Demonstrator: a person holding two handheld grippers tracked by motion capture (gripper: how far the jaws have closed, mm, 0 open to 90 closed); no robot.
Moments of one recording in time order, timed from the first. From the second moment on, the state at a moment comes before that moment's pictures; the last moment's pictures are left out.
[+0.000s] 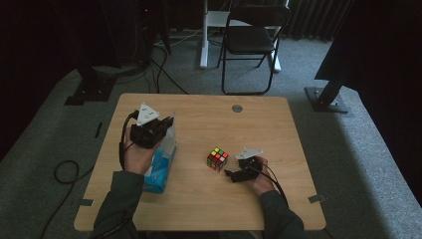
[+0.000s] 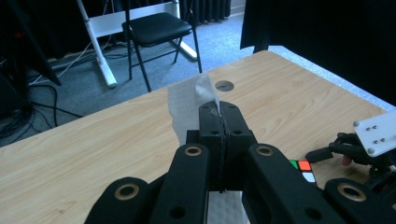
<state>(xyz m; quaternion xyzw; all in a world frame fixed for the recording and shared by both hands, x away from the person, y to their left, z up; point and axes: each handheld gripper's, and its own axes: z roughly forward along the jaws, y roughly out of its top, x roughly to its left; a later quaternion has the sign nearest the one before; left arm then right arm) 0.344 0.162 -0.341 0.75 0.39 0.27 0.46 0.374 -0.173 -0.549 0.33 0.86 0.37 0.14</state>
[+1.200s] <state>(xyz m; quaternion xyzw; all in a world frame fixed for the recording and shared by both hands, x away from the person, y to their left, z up) 0.355 0.124 -0.345 0.77 0.37 0.24 0.46 0.373 -0.143 -0.542 0.30 0.86 0.40 0.13</state>
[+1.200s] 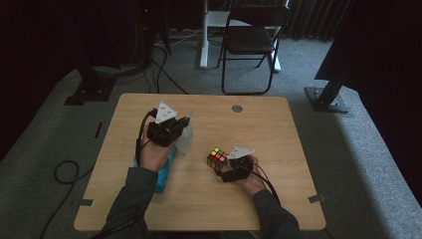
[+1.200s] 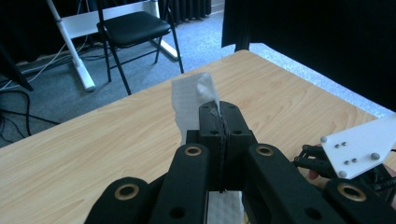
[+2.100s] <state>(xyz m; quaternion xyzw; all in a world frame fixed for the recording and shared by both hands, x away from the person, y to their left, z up) 0.350 0.086 -0.344 0.78 0.33 0.23 0.47 0.375 -0.144 -0.546 0.30 0.85 0.41 0.13</state>
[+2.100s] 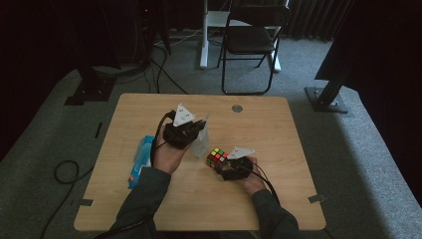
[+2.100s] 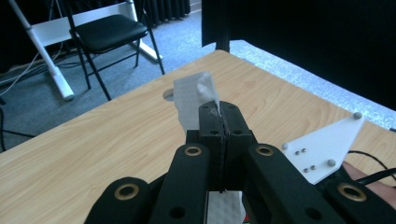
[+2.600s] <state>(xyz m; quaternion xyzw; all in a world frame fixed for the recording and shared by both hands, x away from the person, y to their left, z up) 0.348 0.063 -0.349 0.79 0.32 0.21 0.48 0.374 -0.144 -0.546 0.29 0.85 0.41 0.12</state>
